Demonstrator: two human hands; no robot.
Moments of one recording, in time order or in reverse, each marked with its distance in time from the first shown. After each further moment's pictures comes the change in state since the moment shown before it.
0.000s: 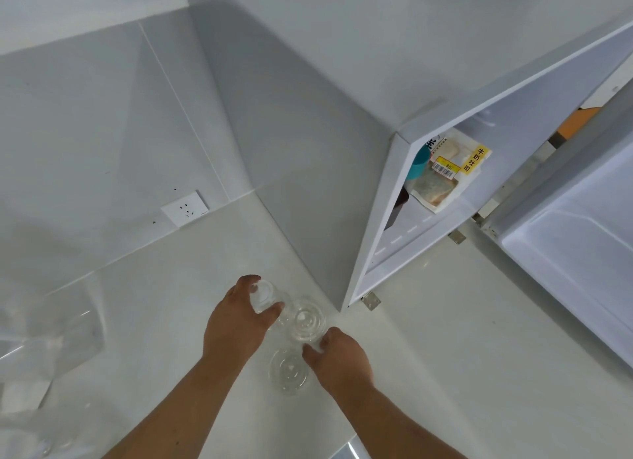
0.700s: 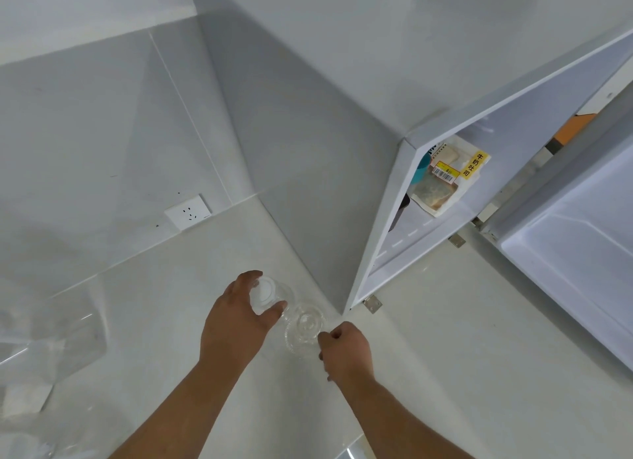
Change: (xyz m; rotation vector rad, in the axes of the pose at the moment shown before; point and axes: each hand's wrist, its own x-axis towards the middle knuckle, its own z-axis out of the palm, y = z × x) left_hand -0.005 0.004 -0.014 -0.029 0.110 0.131; right_hand 0.002 -0.014 -0.013 0.379 0.059 0.197
